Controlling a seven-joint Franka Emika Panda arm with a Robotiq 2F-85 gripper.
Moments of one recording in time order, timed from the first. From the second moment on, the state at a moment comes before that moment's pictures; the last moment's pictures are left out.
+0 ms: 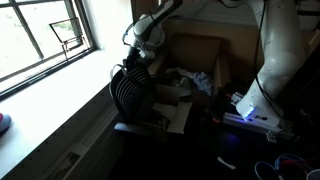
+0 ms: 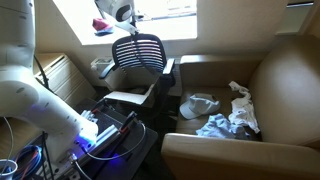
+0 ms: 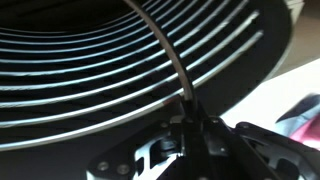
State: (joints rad) arm -0.17 0.67 0.50 -1.73 0.33 2.64 -0.25
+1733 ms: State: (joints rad) arm -0.37 0.08 -0.07 -1.53 1.32 1.92 -0.22
